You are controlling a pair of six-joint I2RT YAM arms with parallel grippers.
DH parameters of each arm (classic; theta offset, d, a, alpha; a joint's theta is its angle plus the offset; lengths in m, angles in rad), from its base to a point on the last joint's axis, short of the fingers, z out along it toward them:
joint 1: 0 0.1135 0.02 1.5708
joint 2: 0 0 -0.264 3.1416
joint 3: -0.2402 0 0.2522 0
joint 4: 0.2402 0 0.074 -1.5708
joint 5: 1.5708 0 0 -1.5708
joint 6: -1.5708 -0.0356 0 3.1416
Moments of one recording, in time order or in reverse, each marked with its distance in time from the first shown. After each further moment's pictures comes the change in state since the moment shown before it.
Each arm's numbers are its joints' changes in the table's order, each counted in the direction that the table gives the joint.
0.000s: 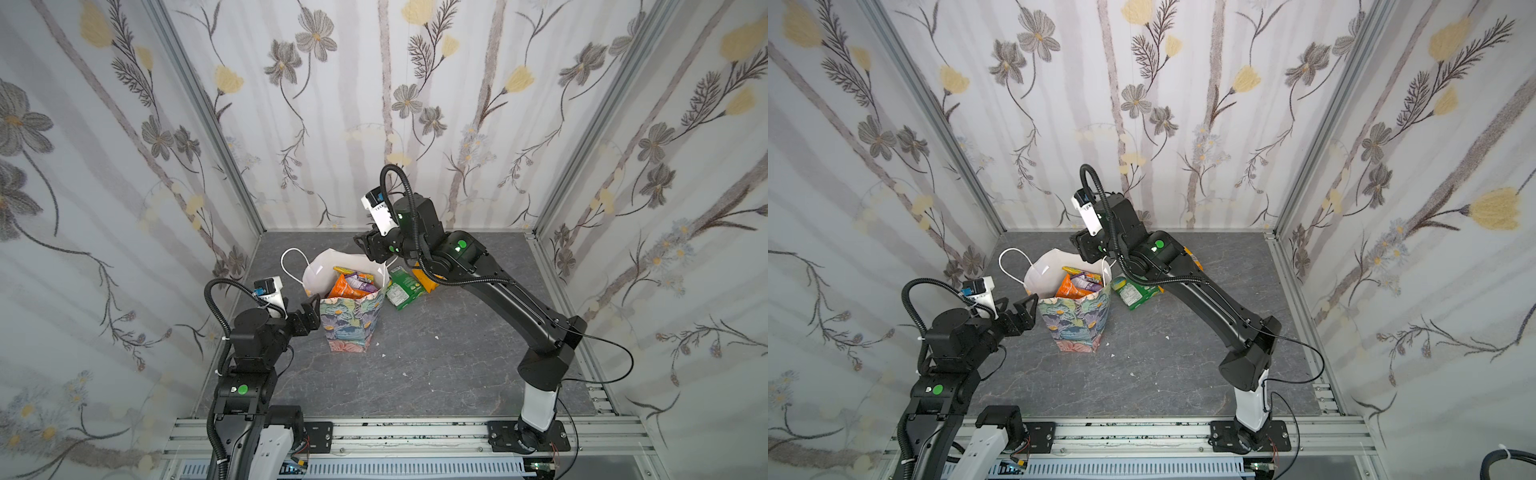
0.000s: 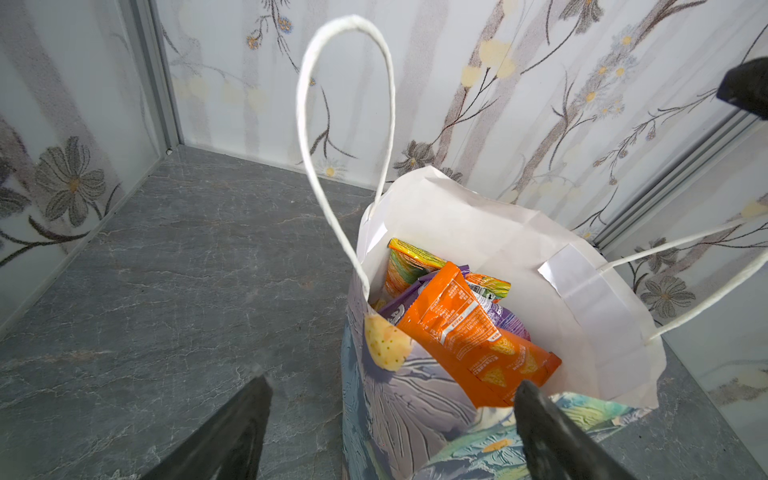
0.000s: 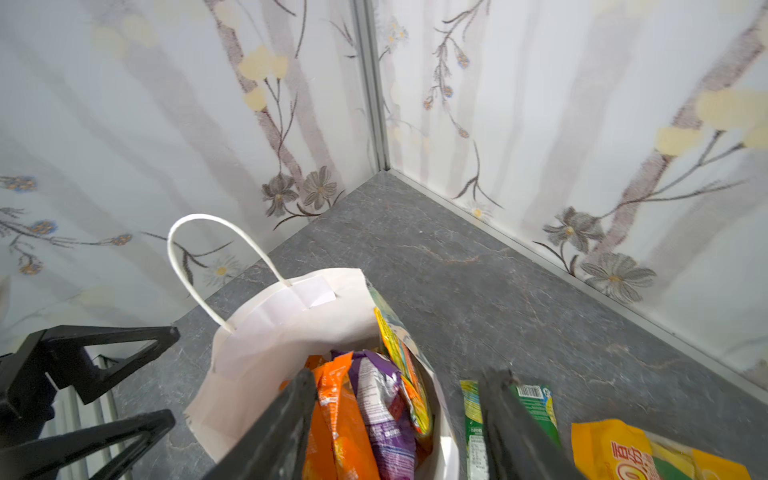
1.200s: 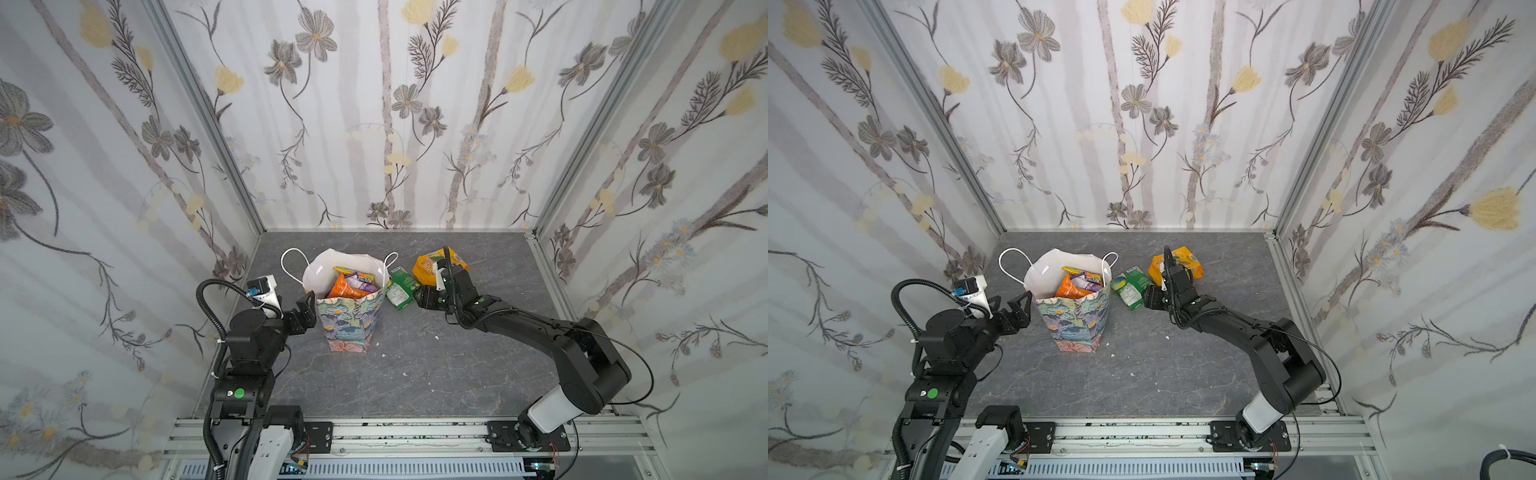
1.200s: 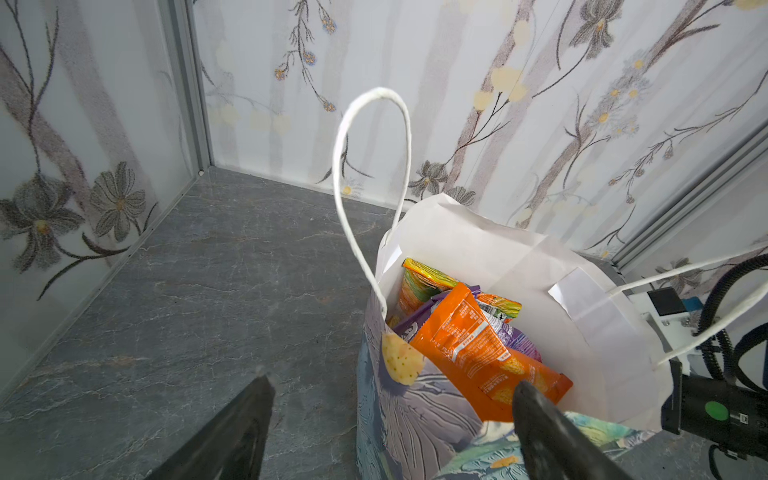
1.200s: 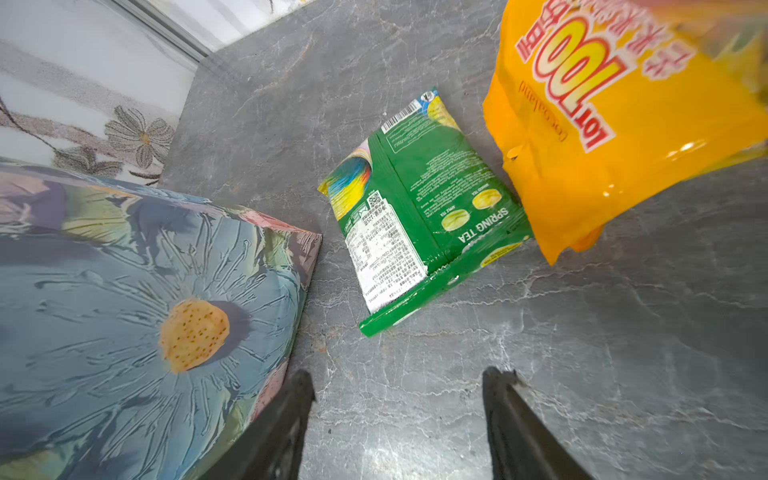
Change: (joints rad) left arm -0.002 0.007 -0.037 0.022 -0.071 -0.011; right arm -0.254 0.141 1.089 -0.649 -0.179 -0.488
